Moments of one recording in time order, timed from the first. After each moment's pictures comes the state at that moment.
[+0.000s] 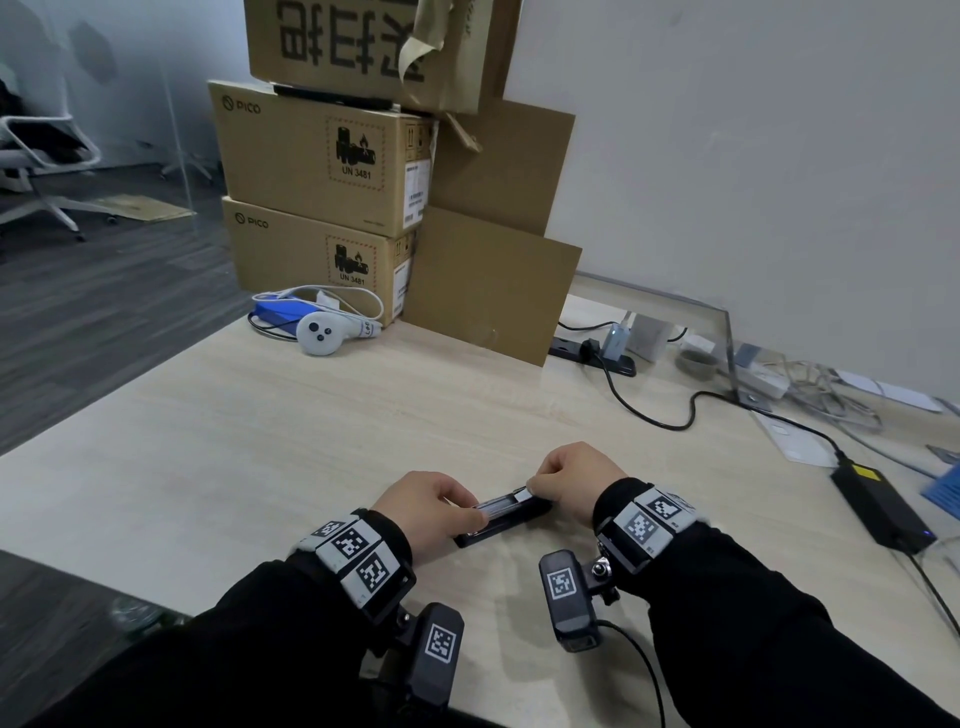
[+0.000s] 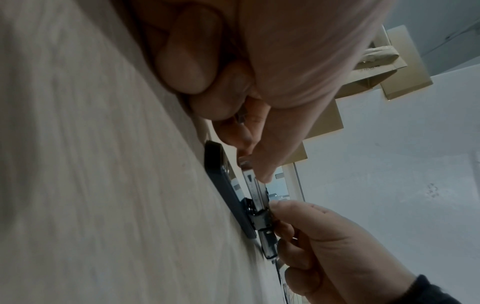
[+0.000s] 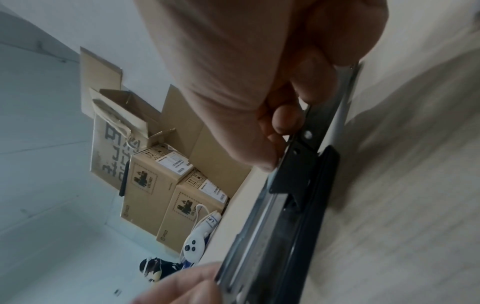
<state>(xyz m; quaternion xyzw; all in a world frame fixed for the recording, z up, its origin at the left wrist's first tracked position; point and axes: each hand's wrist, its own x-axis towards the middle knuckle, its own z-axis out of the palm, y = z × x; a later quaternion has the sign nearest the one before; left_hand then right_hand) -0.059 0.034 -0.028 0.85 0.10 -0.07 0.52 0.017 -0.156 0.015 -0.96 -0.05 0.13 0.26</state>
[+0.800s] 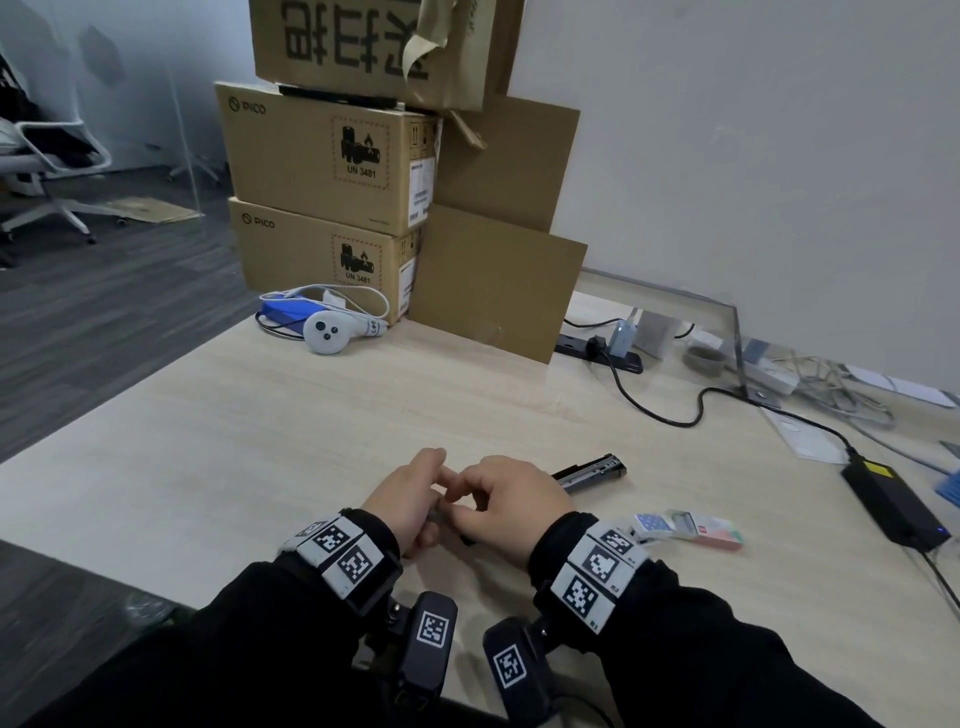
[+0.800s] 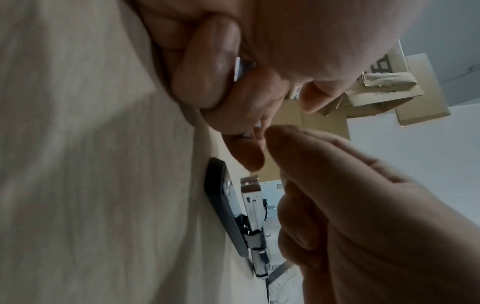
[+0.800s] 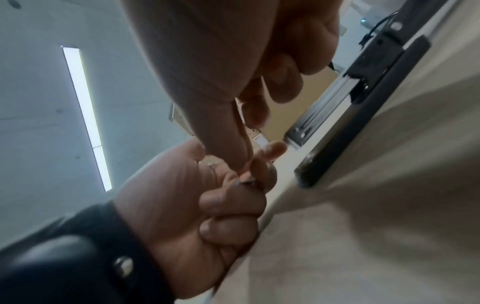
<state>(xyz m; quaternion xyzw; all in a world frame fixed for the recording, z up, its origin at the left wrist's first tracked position) -0.062 0.043 -0.025 0.66 0.20 -0.09 0.72 -0.039 -0.099 0.010 -0.93 -0.29 0.05 0.21</state>
